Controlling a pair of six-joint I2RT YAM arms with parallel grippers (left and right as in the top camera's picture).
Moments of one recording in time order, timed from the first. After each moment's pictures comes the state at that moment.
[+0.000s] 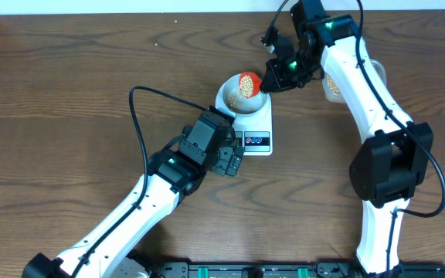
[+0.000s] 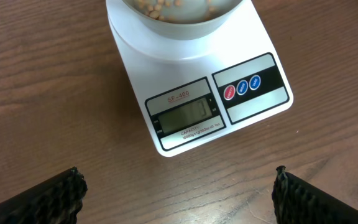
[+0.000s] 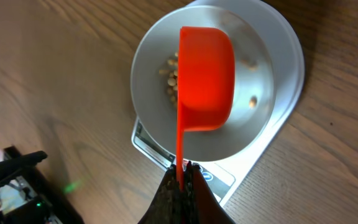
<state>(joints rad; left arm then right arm) -0.60 1.32 0.88 -0.51 -0.09 -0.16 0.30 2.17 2.06 -1.23 -0.53 -0.04</state>
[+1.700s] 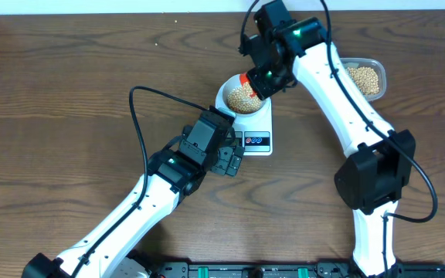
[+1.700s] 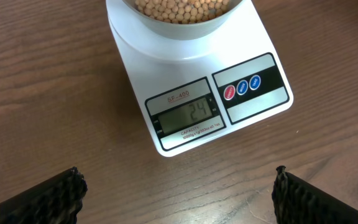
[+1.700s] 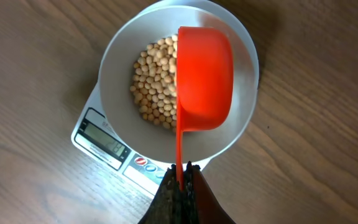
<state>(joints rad) -0.60 1.32 0.88 -0.51 -0.09 -0.16 0.46 2.17 2.13 -1.27 -0.15 -0.13</state>
